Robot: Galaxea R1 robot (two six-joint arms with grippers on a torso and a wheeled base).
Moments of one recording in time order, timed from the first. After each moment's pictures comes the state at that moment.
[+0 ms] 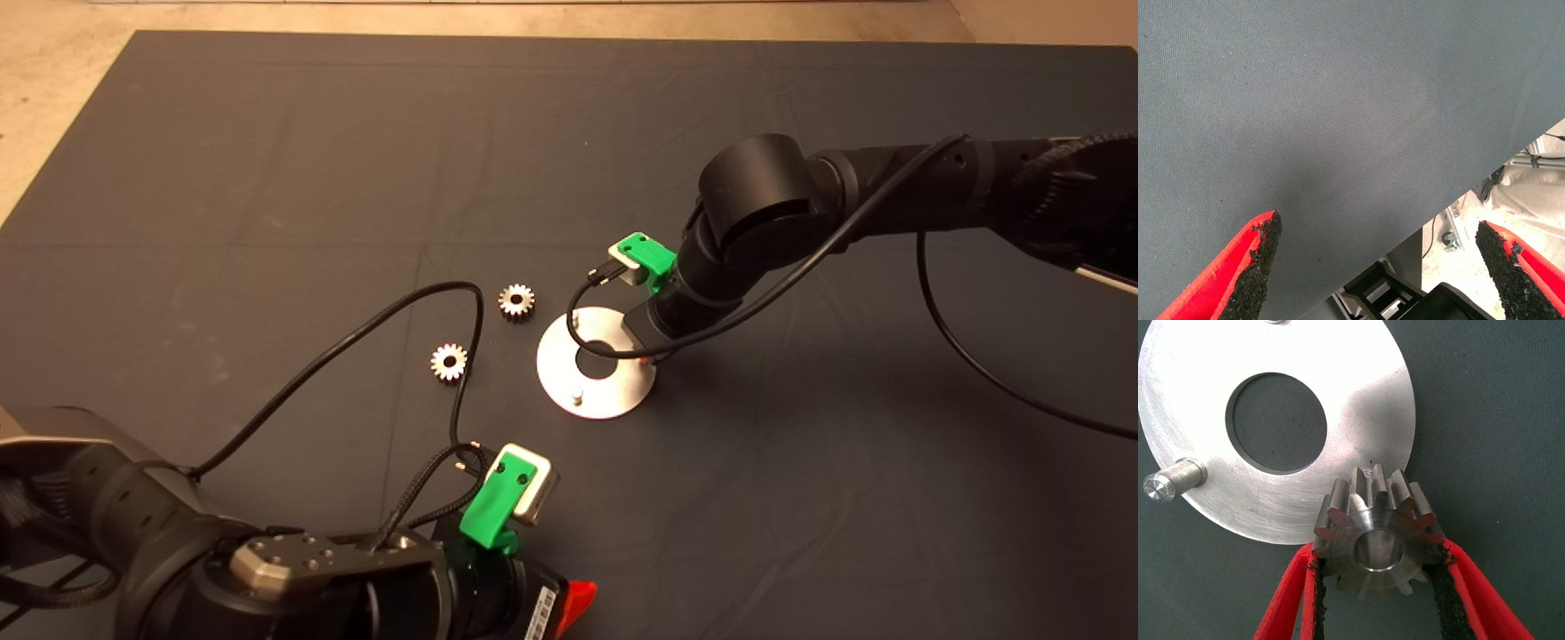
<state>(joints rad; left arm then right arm) 0.06 2.50 -0.34 1.05 1.53 -1.53 0.36 2.76 -1.10 -0.37 -1.53 1.08</state>
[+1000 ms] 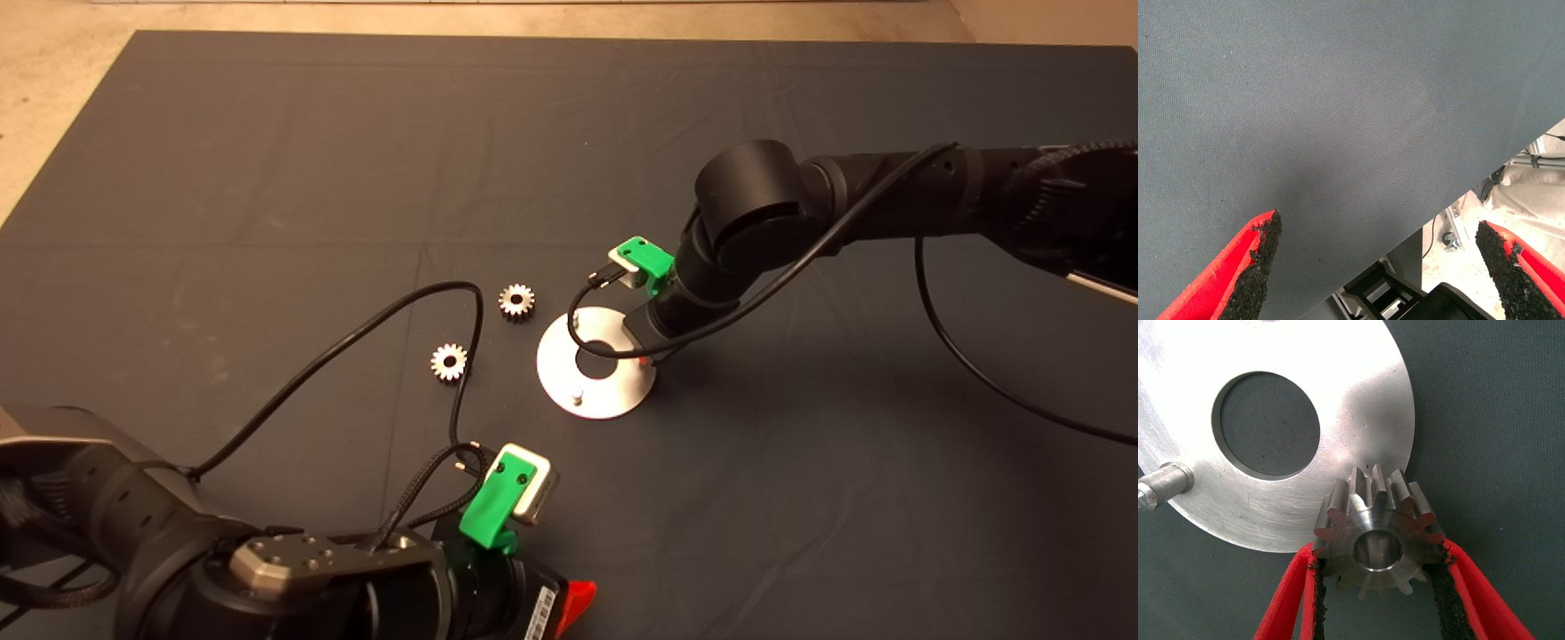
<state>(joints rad) 0.06 2.50 -0.34 1.05 1.53 -1.53 0.34 2.76 -1.13 -0.37 -1.53 1.06</state>
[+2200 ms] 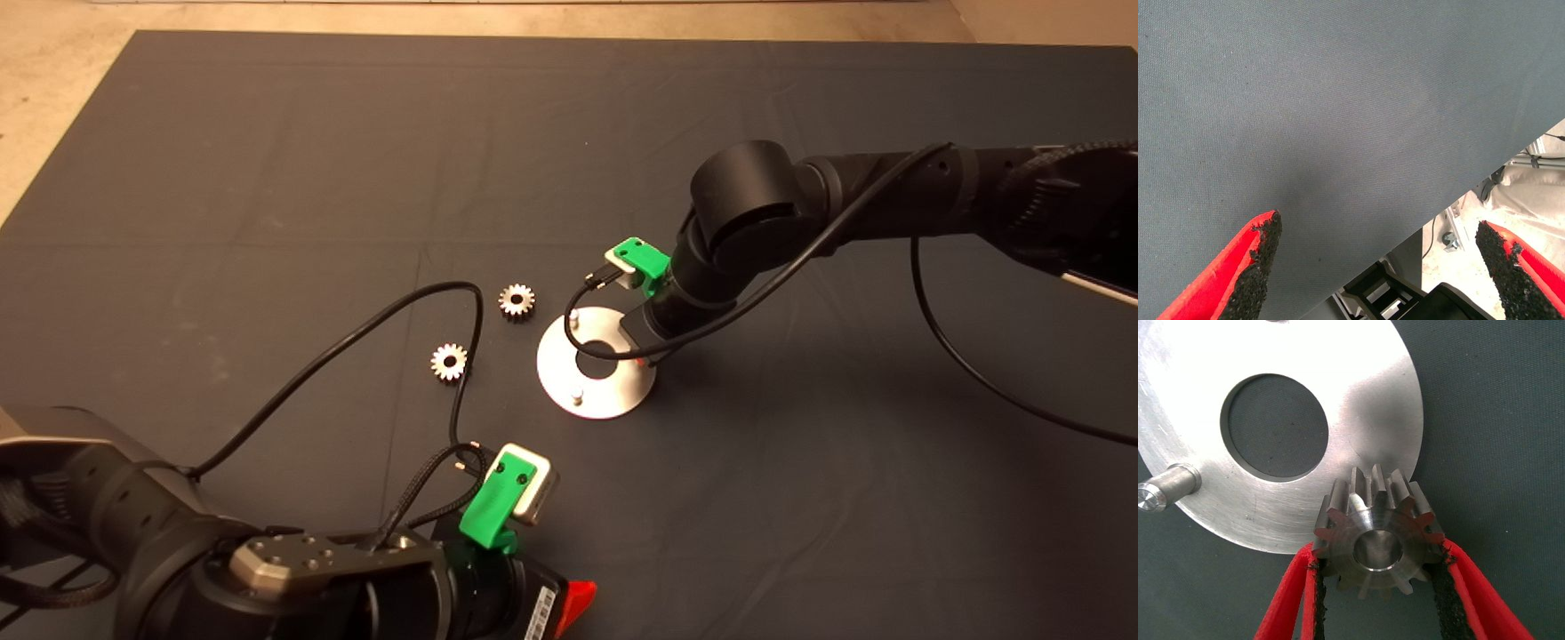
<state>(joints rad) 0.06 2.50 -0.34 1.05 1.53 -1.53 0.34 2.77 -1.13 -0.37 -1.53 1.06</state>
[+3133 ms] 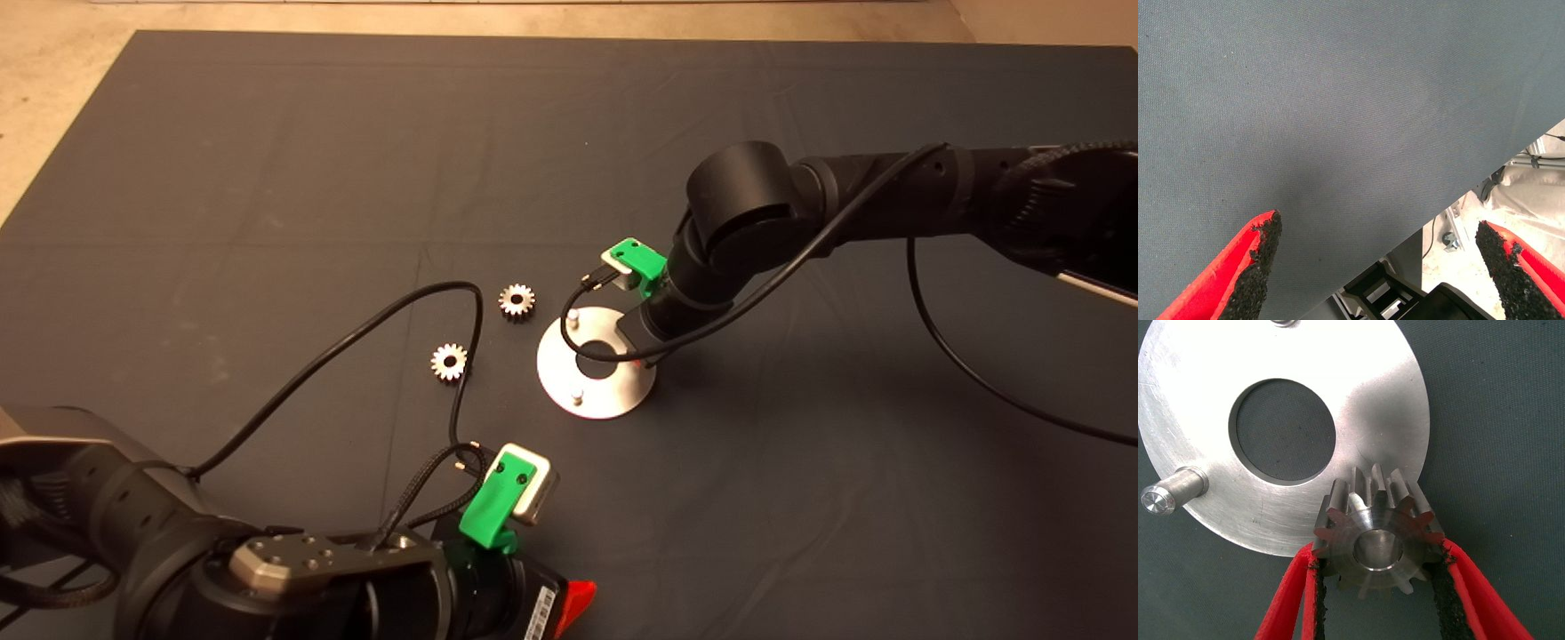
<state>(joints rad) 0.06 2.50 -0.34 1.05 1.53 -1.53 0.34 2.78 -1.13 -0.37 -1.53 1.06</state>
